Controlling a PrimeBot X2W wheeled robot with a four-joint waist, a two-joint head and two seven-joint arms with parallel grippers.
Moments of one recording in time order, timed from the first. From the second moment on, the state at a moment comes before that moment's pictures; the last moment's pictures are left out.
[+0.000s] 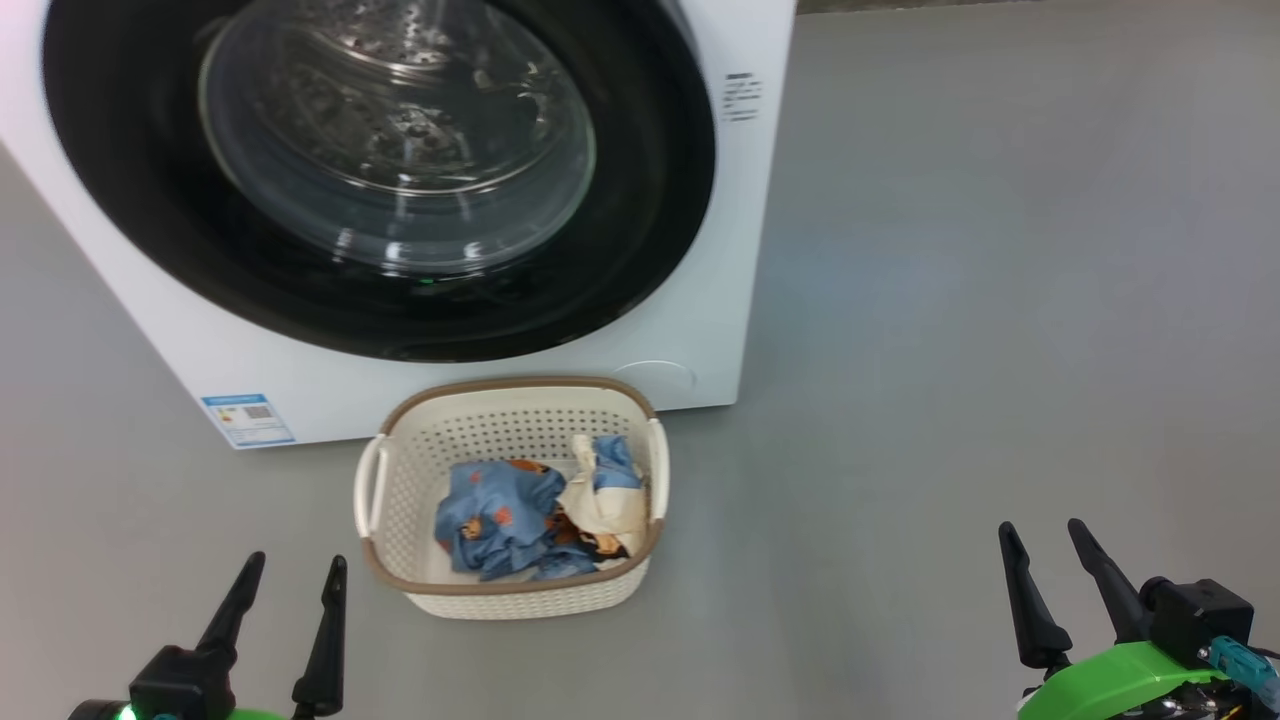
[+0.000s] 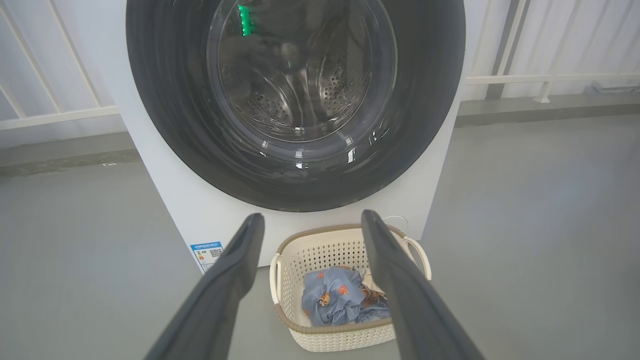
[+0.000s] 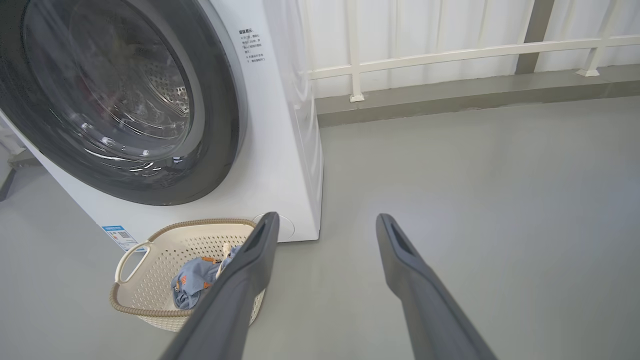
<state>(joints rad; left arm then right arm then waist) -0.01 0.10 0.00 0.21 -0.13 -0.13 -0.26 -0.06 -0.12 -0.07 0.32 0.25 0.13 -0.25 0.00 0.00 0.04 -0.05</state>
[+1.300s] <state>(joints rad) -0.03 0.08 -0.04 0.18 -0.18 -0.13 -0.26 -0.23 -0.10 -0.04 0.30 0.37 0.13 -0.25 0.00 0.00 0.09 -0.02</state>
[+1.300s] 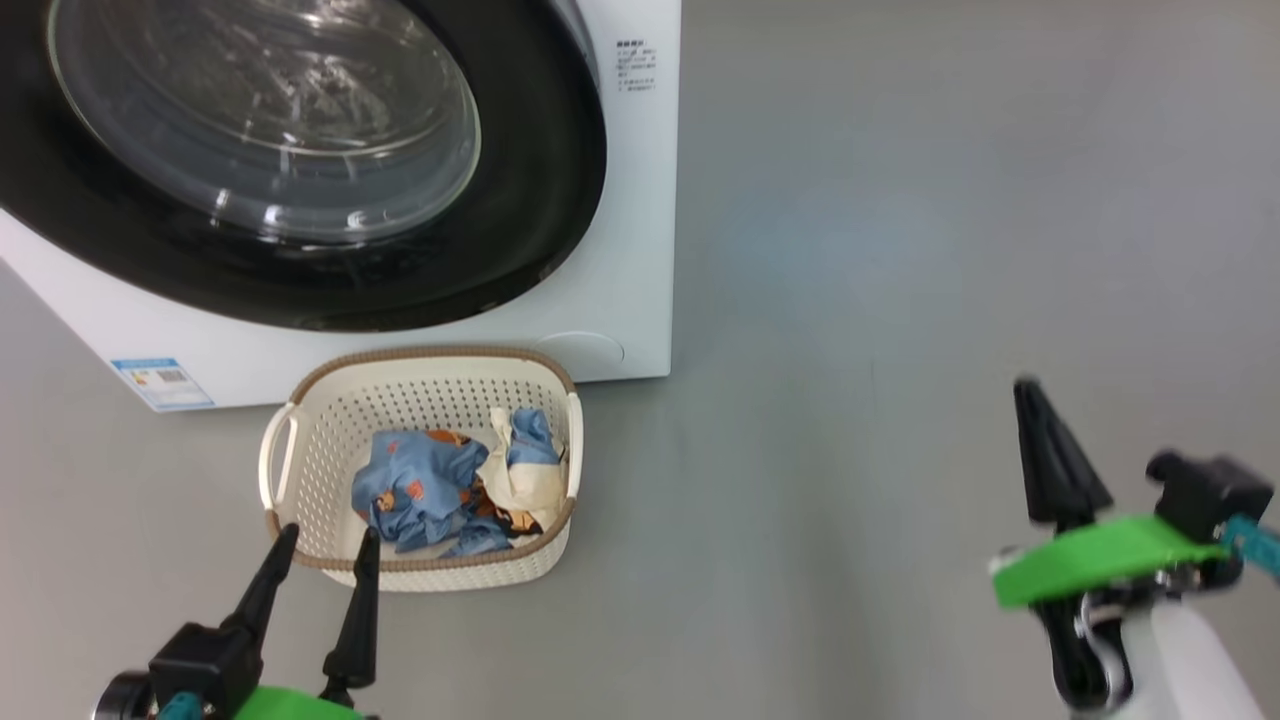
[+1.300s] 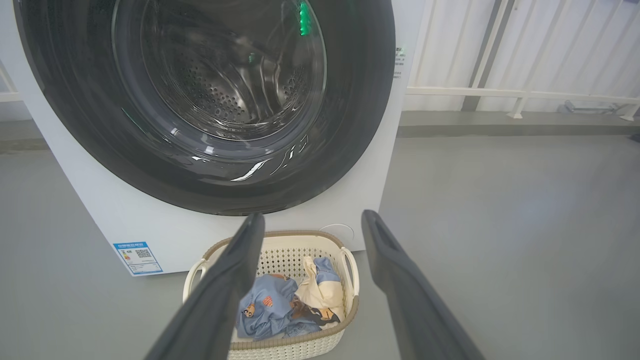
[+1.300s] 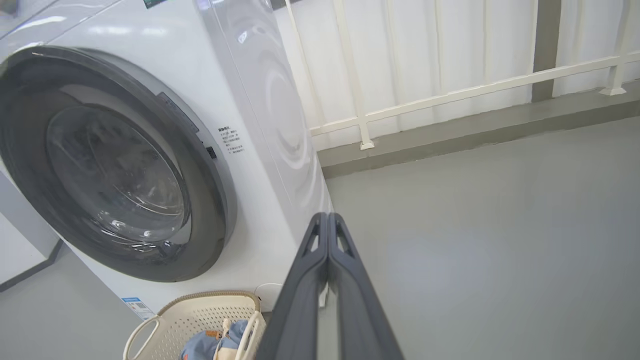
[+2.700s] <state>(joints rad) -0.30 0.03 -0.21 0.14 -0.27 -0.13 -0.26 -1.11 -0.47 0.29 0.43 1.61 0.13 0.21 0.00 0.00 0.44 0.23</state>
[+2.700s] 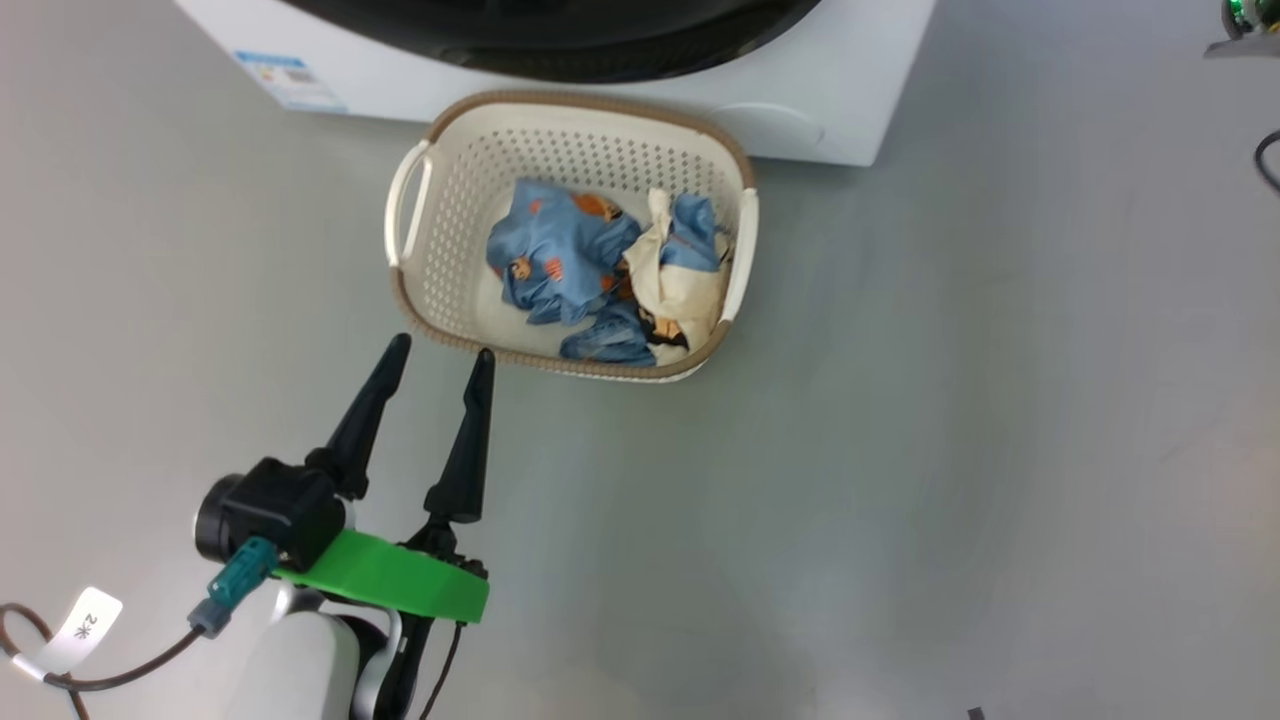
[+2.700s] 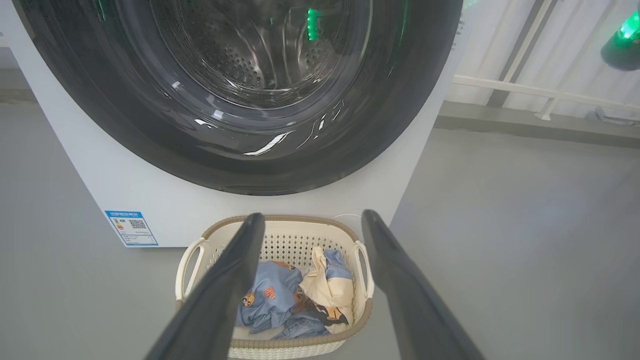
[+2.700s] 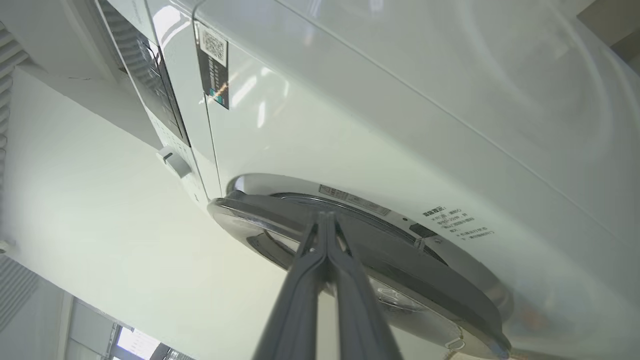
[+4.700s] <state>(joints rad) -0.40 0.02 -0.31 0.09 -0.37 -0.10 -0.26 -1.33 -0.44 0.43 0.58 1.55 0.13 0.55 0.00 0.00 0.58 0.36</state>
